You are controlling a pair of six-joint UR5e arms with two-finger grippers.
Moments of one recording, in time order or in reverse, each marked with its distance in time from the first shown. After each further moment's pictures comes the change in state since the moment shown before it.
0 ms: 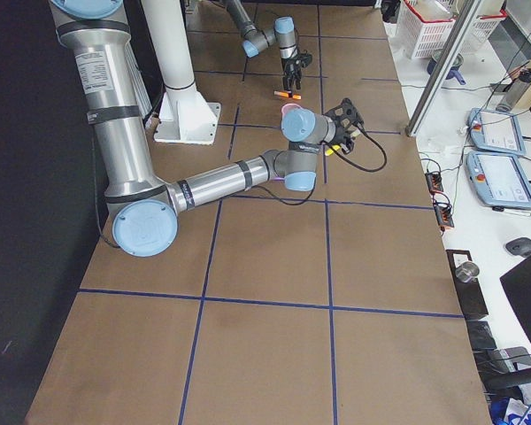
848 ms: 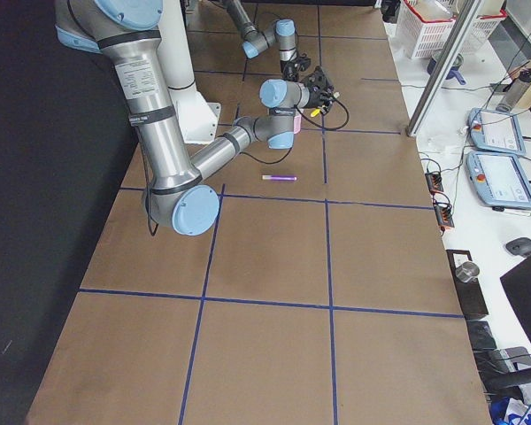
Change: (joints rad) left arm -0.002 -0.002 0.008 0.037 -0.034 0.004; right arm -0.345 0.149 0.058 -0.129 -0.413 0.033
